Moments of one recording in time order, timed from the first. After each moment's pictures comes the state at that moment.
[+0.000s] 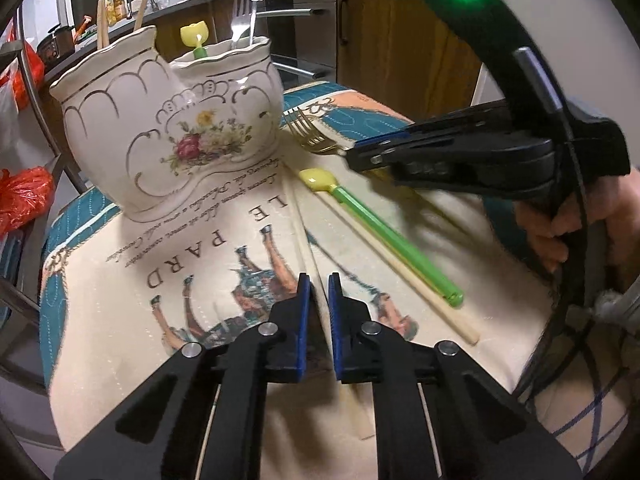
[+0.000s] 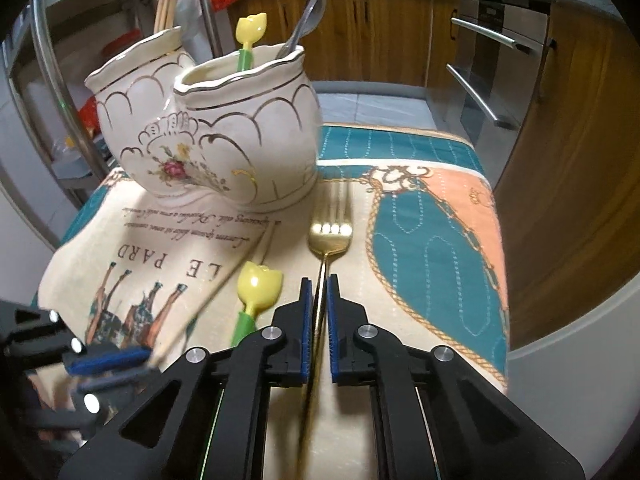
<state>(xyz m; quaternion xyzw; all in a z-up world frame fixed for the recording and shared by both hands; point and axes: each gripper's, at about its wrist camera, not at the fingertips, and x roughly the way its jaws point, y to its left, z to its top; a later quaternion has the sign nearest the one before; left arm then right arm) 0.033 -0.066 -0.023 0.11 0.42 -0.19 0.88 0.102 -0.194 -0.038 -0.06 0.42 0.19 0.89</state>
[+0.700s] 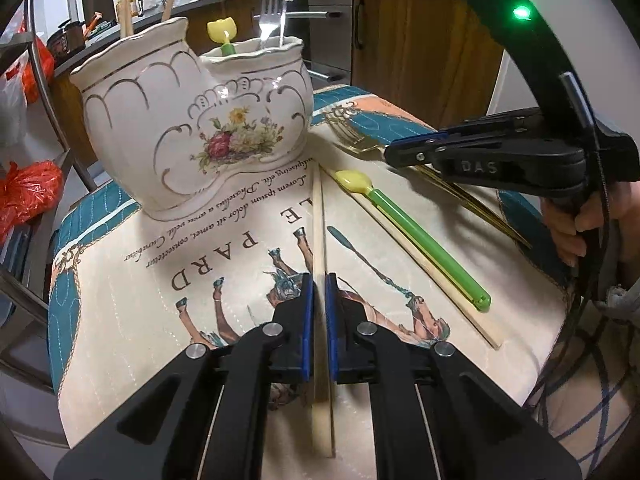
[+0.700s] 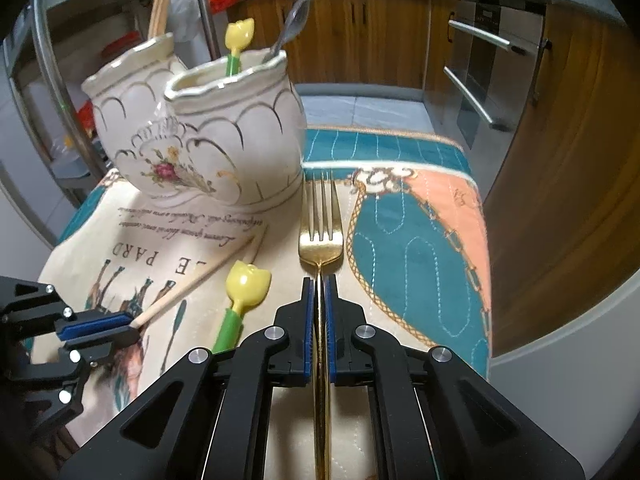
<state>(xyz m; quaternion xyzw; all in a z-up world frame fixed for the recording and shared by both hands) 0.034 -0.047 -0.021 0.10 0.41 -0.18 0.89 0.104 -0.204 -0.035 -0.06 0.41 0.19 0.89</state>
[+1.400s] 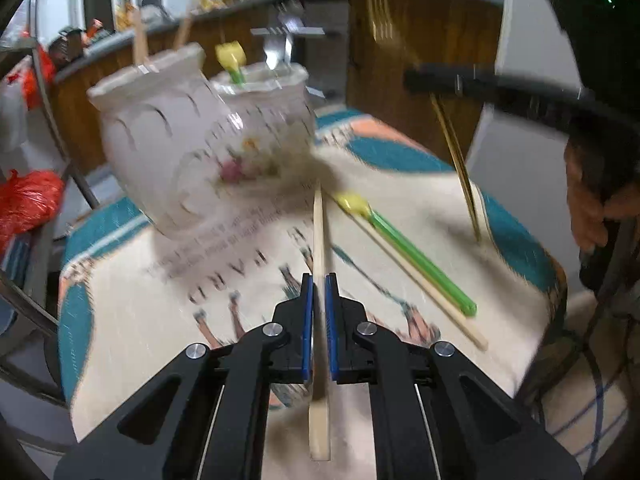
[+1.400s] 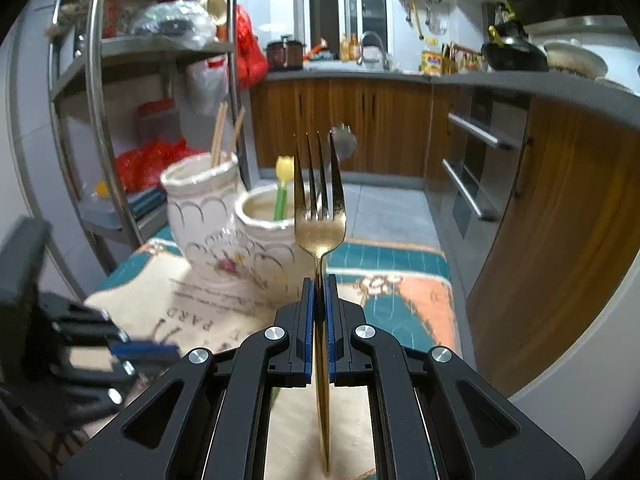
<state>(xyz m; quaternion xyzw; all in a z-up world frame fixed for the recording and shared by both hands) 0.029 -0.036 -0.005 0.10 0.40 -0.20 0.89 0.054 -0.206 0.036 -0.06 0.25 0.21 0.94</state>
